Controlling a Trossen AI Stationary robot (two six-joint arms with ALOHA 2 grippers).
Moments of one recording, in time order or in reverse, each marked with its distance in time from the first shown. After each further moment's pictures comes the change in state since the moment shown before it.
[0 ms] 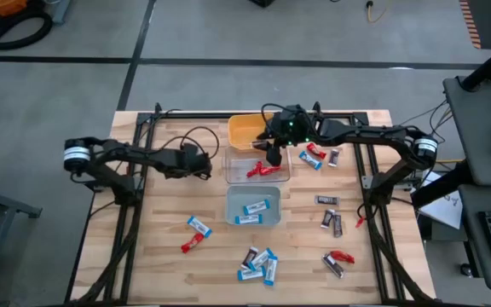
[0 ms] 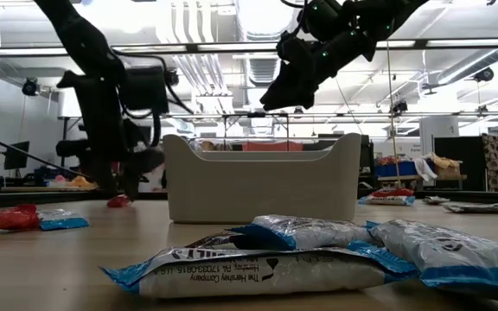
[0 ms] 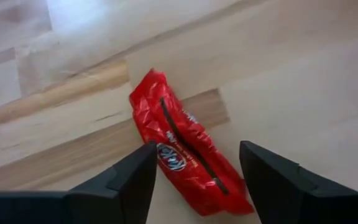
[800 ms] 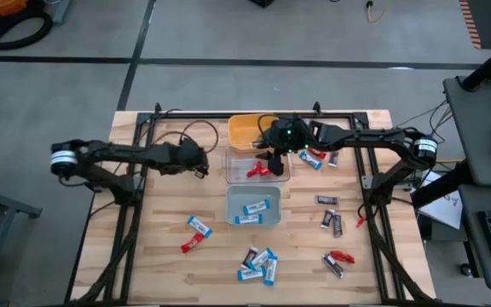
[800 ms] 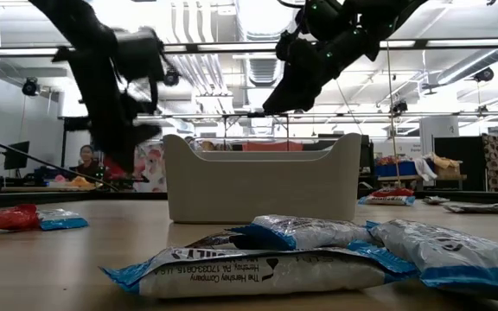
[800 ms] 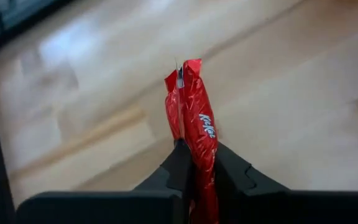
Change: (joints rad) left arm -0.005 -0.185 0.045 -0.103 -0.023 0.216; right arm 0.059 0.000 -0.026 -0.034 -0.004 -0.060
